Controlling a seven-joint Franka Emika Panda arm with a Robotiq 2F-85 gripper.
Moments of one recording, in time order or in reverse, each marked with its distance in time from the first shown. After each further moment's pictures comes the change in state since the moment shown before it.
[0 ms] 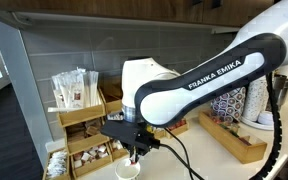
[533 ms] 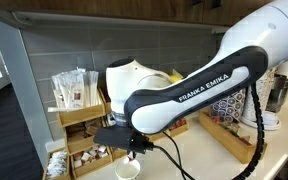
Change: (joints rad) arm 0.058 0.090 -0.019 0.118 -0.210 -0.088 0.035
